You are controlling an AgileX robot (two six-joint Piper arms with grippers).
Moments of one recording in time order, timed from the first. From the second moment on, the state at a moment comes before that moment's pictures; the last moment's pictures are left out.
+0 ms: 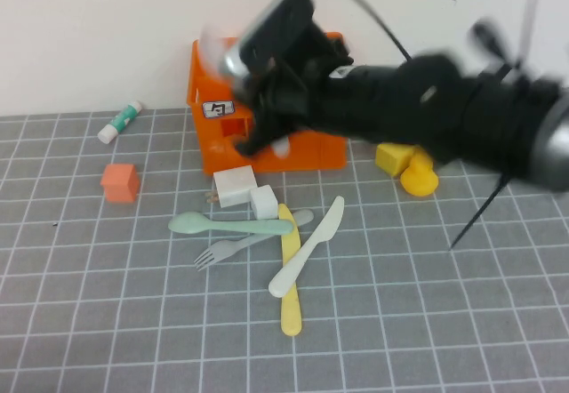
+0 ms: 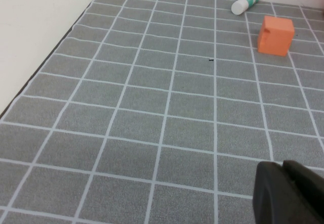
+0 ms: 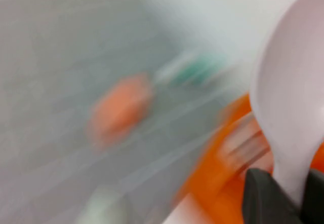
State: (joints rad) right arm 0.69 1.90 -1.51 0.87 0.13 -1.16; left arm 0.16 -0.01 0.02 -0.13 0.37 -0.04
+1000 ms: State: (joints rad) right arm 0.77 2.30 -1.95 0.84 -0.42 -0.87; left arm 0.16 -0.01 0.02 -0.13 0.37 -0.04
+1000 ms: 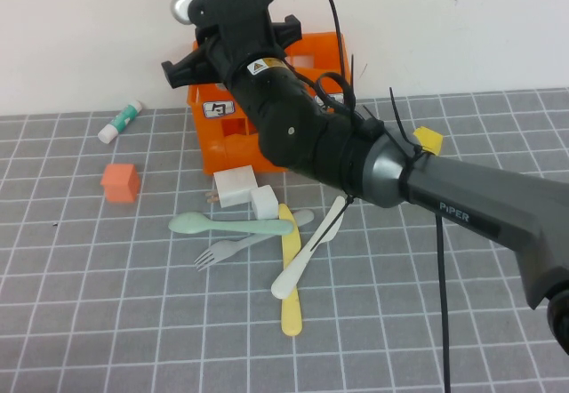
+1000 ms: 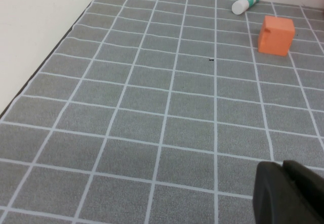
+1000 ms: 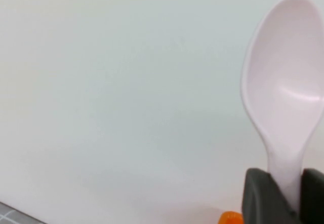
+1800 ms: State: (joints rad) right arm 0.87 1.94 -1.56 0.72 -0.41 -0.81; left arm 0.16 -0.01 0.02 -0.13 0.37 -0.04
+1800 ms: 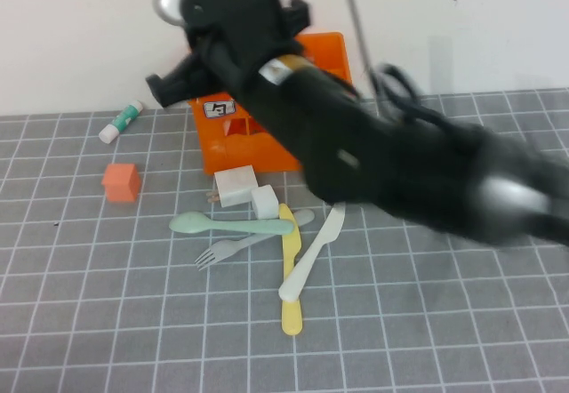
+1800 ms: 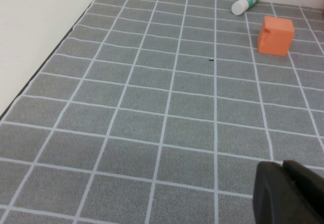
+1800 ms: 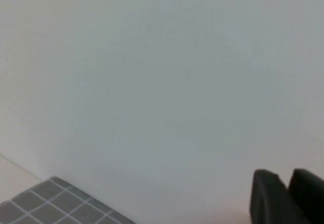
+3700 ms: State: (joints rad) right arm -0.03 0.12 -0.01 -0.16 0.22 -0.04; left arm 0.16 -0.01 0.02 -0.13 0.37 -0.04
